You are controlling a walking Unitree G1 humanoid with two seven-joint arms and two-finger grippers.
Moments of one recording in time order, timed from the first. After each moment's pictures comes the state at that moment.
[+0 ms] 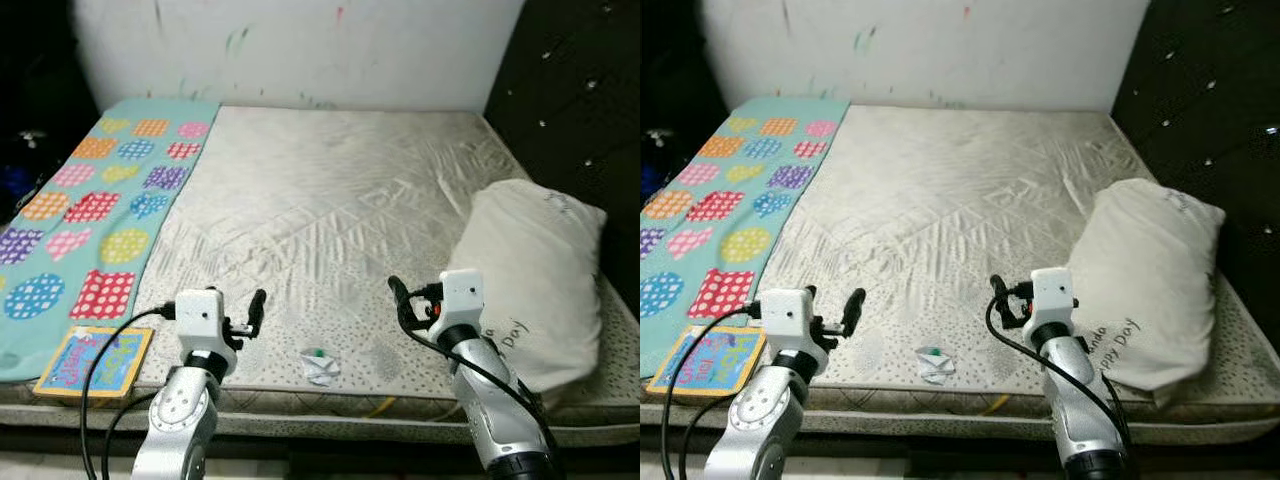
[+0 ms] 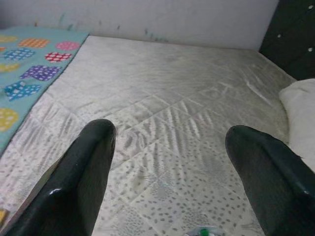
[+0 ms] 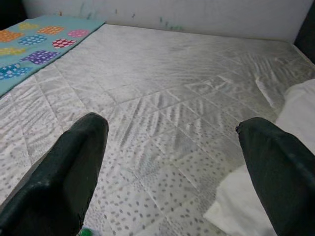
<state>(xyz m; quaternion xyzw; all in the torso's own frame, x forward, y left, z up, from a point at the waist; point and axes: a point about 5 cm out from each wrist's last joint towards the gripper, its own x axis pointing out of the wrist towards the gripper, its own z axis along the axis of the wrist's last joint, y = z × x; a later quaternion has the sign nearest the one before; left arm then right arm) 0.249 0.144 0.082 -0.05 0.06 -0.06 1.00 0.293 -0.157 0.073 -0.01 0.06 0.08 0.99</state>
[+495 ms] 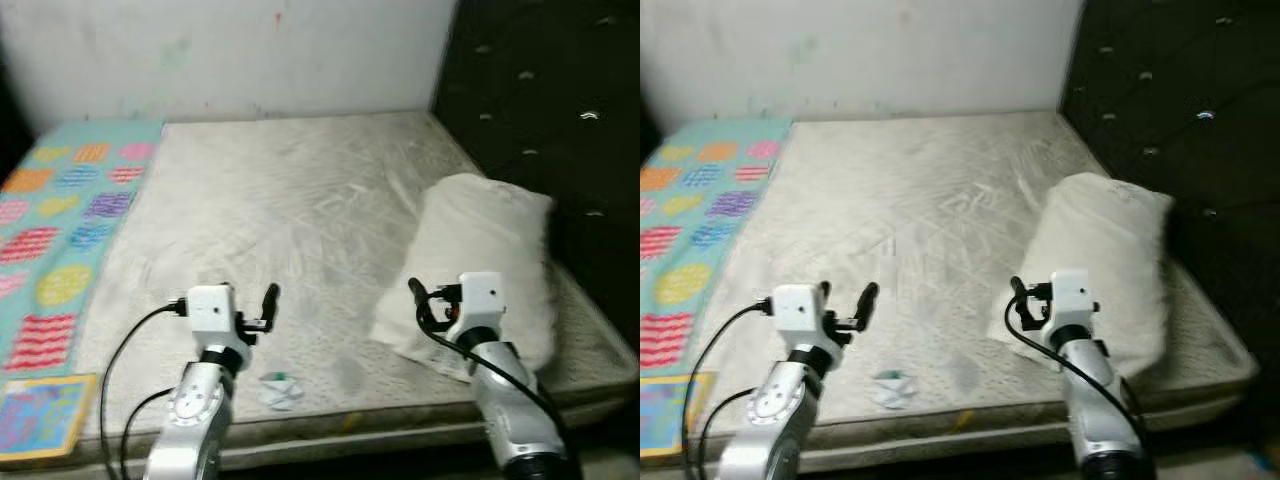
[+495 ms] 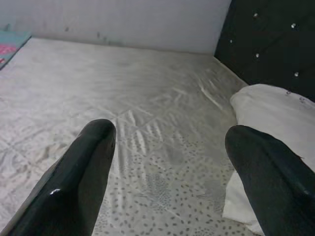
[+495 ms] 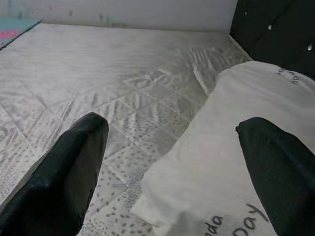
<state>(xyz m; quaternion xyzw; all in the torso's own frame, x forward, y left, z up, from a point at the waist) 0.253 0.134 0.085 -0.08 0.05 -0.06 0.99 0.292 -0.171 0.068 -0.01 0.07 0.05 1.00</state>
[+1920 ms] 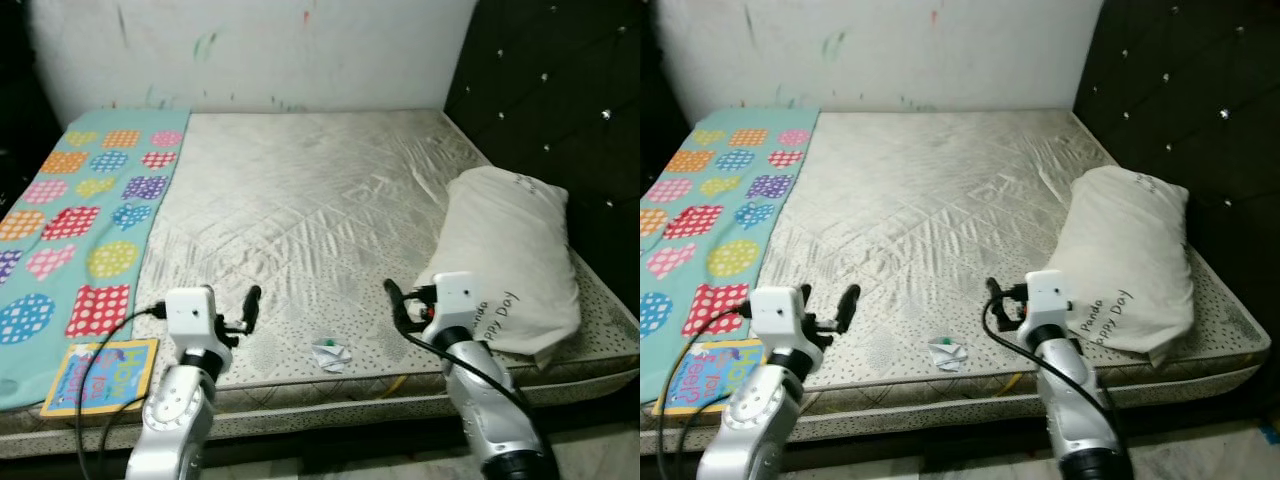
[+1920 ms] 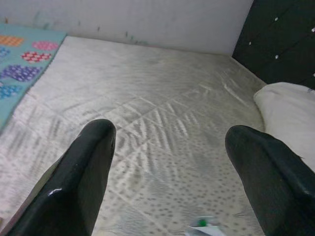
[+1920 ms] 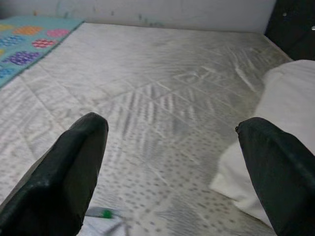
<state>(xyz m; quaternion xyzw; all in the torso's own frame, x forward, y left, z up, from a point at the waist) 0.250 0.142 0.085 -0.09 0.05 -0.06 0.99 0.295 -0.158 0.067 -0.01 0.07 0.07 0.99</state>
